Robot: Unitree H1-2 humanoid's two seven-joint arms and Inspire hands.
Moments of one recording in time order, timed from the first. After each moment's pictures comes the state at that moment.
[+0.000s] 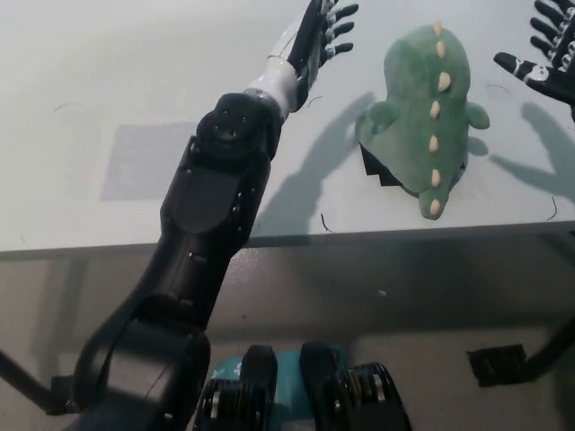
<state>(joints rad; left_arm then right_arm) -1.12 -0.04 0.01 0.83 -0.07 0.12 -0.09 -0.80 -0.36 -0.14 0.48 0.22 0.14 0.24</state>
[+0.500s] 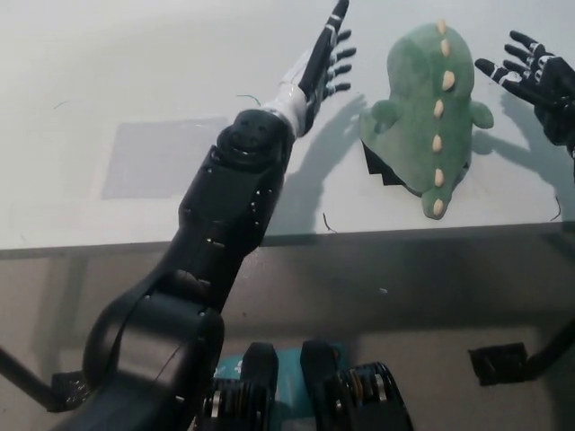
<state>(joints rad) -1.18 -0.06 0.03 1.13 -0.07 0.05 -0.05 -0.95 -0.36 -0.08 0.92 0.16 0.06 0.24</state>
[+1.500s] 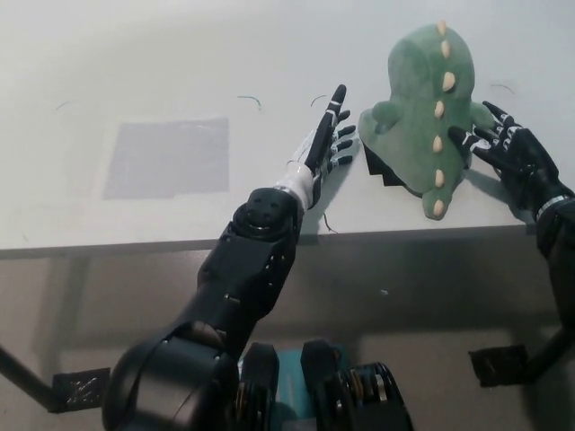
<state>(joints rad) -1.05 -0.12 0.03 1.23 -0.06 -0.08 -0.02 -0.80 -0.26 -0.16 0.91 0.17 0.01 0.22</state>
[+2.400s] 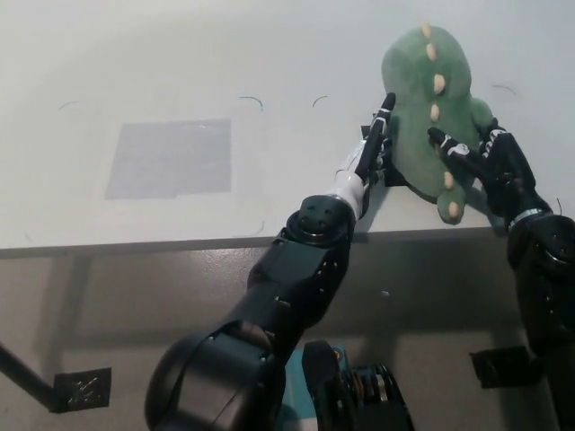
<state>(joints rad) -1.12 -0.23 0.03 1.33 -0.07 -0.11 0.05 -0.71 -0.16 -0.14 0.69 0.14 0.02 0.11</state>
